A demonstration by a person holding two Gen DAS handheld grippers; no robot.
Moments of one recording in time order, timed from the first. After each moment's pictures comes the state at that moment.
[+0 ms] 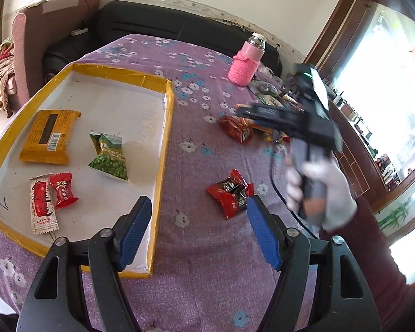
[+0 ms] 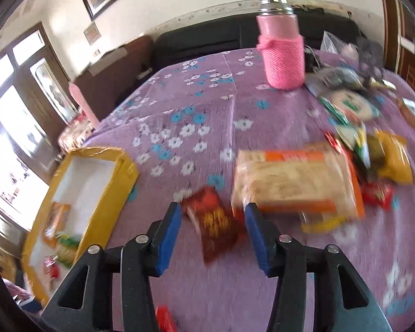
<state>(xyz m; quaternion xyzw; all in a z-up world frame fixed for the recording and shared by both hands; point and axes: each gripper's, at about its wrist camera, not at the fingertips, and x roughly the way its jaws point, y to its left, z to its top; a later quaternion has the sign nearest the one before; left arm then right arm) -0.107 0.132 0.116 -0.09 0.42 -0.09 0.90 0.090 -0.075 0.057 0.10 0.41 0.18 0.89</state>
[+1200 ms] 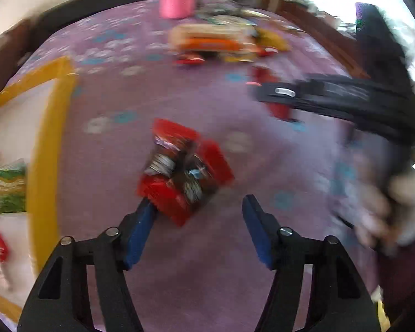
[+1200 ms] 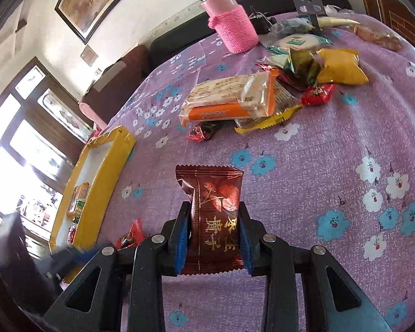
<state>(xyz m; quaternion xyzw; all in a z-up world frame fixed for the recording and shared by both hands) -0.059 0.014 0.041 0.10 0.50 -0.17 0.84 0.008 -0.168 0.013 0.22 0.43 0.21 0.85</state>
